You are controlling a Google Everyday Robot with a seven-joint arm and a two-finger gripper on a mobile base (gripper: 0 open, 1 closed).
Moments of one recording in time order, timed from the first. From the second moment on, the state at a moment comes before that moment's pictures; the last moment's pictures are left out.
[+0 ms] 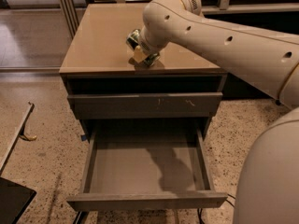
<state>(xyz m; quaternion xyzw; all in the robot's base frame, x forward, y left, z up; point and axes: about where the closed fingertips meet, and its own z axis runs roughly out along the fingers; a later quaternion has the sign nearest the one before) 0.758 -0.003 0.855 -0.40 0.83 -0.04 0.37</state>
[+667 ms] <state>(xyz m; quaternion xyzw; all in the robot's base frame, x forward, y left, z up) 0.774 0.018 0.848 -0.40 0.83 -0.02 0.37</state>
